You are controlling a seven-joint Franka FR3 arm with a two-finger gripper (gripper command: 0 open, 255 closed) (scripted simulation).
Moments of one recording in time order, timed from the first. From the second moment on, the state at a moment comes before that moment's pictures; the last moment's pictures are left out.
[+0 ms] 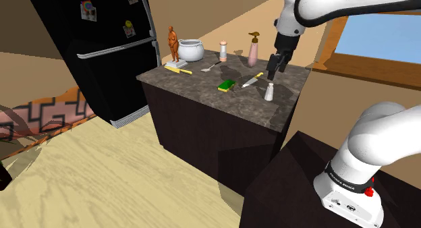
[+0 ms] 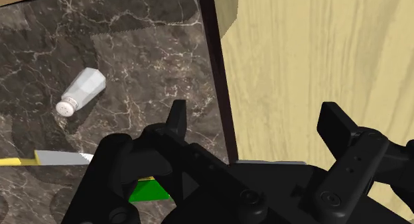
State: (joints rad) arm -0.05 -0.74 -0.01 -2.47 -0.02 1.83 -0.09
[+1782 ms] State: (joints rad) arm -0.19 -0.01 -0.36 -2.35 0.08 2.54 -0.43
